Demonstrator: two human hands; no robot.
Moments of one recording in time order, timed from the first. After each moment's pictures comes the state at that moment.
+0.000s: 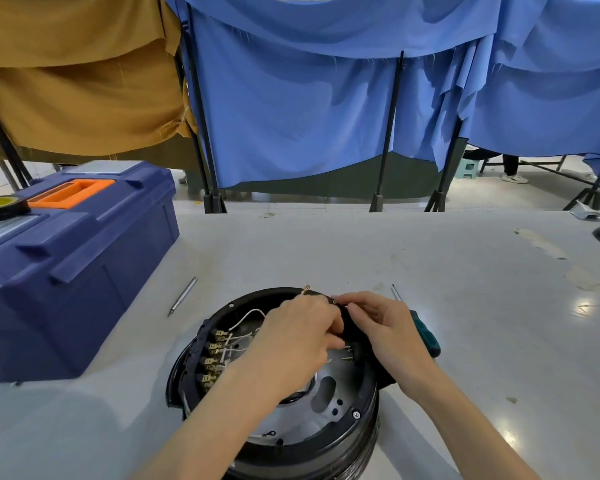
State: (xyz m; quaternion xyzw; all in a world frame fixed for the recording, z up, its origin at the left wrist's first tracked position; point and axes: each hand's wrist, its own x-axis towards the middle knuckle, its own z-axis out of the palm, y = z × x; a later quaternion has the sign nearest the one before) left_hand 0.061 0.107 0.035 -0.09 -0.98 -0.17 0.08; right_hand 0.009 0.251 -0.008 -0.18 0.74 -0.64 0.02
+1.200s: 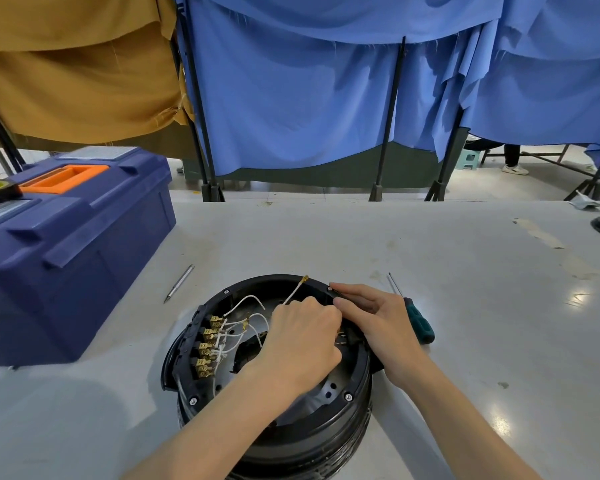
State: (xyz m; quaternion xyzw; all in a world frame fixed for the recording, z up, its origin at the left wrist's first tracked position) left_hand 0.065 0.127 0.014 -0.06 -0.99 -0.03 0.11; right_hand 0.004 0.251 -0.024 -0.15 0.68 -0.71 0.06
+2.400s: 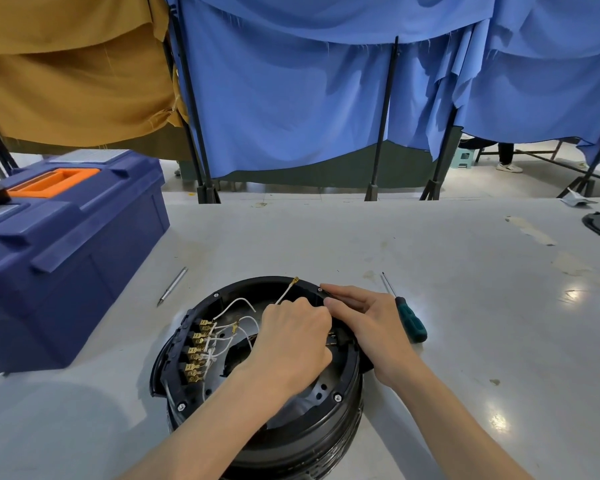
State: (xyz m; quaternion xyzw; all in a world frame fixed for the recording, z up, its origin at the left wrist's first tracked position) left_hand 0.069 0.129 0.022 -0.04 -0.99 0.01 0.09; right_hand 0.006 0.248 -0.024 -0.14 0.68 -0.72 0.06
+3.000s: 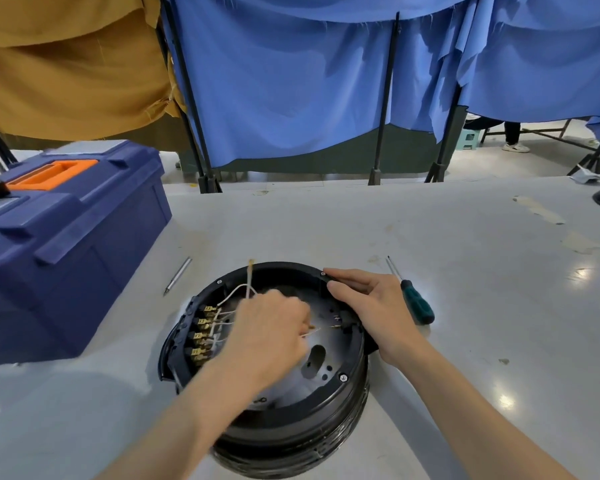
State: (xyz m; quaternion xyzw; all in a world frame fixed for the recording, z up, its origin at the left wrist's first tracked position) left_hand 0.082 0.096 0.021 -0.01 -0.99 -0.04 0.10; right_hand 0.005 0.245 -0.025 -0.13 0.68 -0.72 0.05
